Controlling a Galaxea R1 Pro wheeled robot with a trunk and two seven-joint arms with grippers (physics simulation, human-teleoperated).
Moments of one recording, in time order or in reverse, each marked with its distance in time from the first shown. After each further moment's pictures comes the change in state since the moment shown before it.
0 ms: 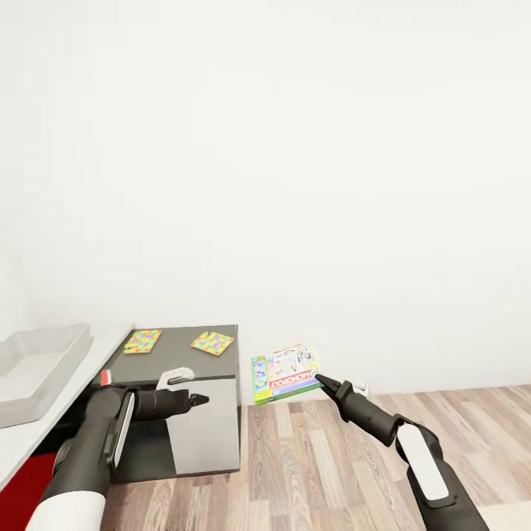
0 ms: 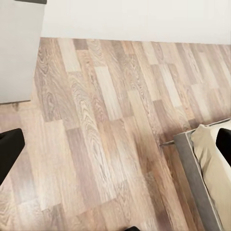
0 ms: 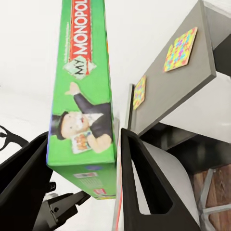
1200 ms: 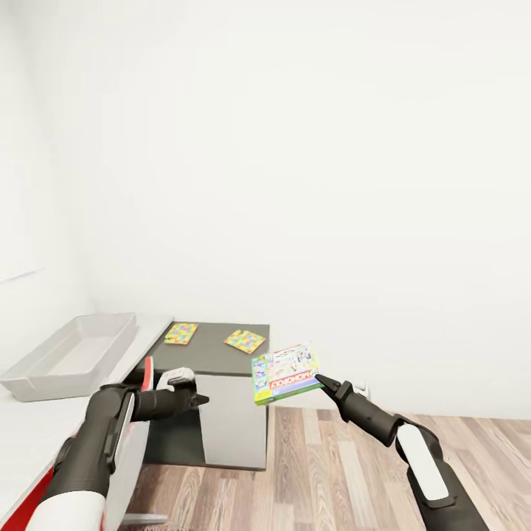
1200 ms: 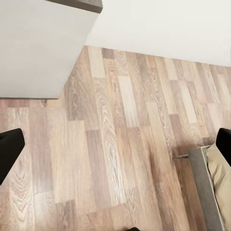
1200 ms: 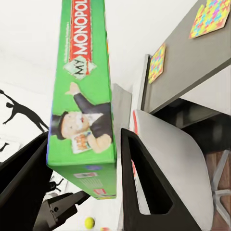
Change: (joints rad) left arm 0.000 0.000 -0.001 0.000 -0.001 0.000 0.000; right arm 0.001 0.001 0.000 -0.001 0.004 0.000 0.002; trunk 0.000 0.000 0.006
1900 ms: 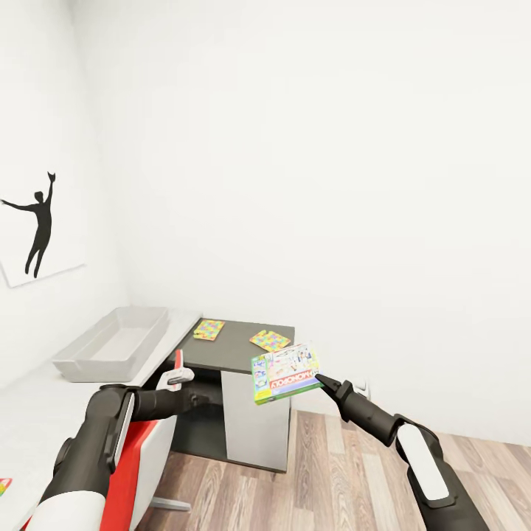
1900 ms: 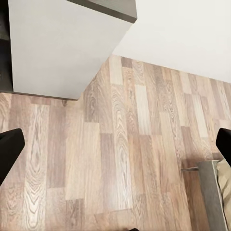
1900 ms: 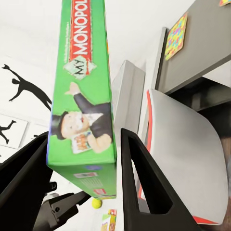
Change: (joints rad) left arm 0.000 0.000 0.001 0.000 0.000 0.000 0.000; right arm -0.001 -0.001 0.000 -0.001 -0.004 0.001 0.001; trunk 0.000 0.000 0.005
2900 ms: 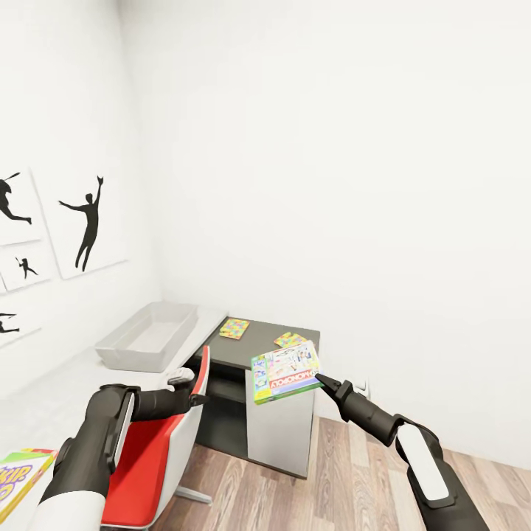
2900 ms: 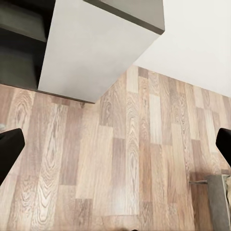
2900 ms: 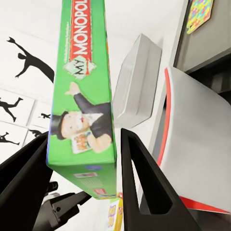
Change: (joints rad) left arm 0.000 0.000 0.000 0.000 0.000 0.000 0.000; right arm 0.001 0.001 0.000 -0.002 0.000 0.000 0.004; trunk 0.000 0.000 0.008
